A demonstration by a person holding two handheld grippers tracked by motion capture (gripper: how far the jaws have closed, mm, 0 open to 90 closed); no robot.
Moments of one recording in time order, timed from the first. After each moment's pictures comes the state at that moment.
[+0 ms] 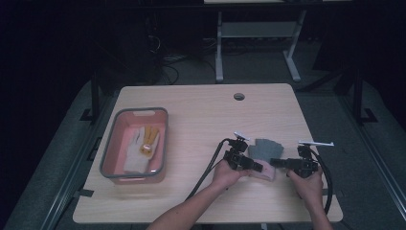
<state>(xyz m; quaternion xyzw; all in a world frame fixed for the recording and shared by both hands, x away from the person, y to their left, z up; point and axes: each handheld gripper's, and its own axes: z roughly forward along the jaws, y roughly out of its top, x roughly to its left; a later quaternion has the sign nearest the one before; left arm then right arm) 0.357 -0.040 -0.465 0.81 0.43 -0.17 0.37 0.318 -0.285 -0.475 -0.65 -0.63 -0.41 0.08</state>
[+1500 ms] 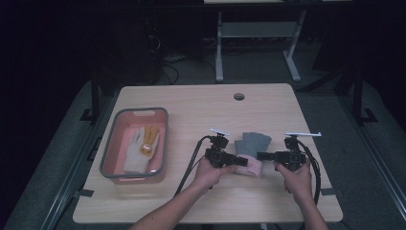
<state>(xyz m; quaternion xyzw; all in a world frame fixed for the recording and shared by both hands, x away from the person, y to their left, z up) 0.349 0.023 -0.434 0.78 0.43 -0.16 0.43 0.326 -0.239 -0.433 -0.60 -0.66 -0.44 0.10</state>
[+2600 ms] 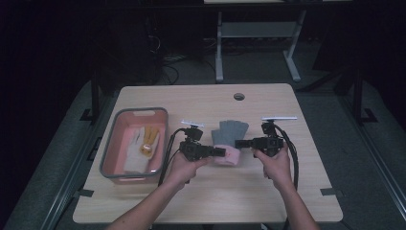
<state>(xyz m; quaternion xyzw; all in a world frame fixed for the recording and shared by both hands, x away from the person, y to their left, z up) 0.348 0.089 -0.399 0.76 0.45 -0.12 0.45 0.353 -0.177 -0.396 -0.56 -0.68 -0.45 0.13</state>
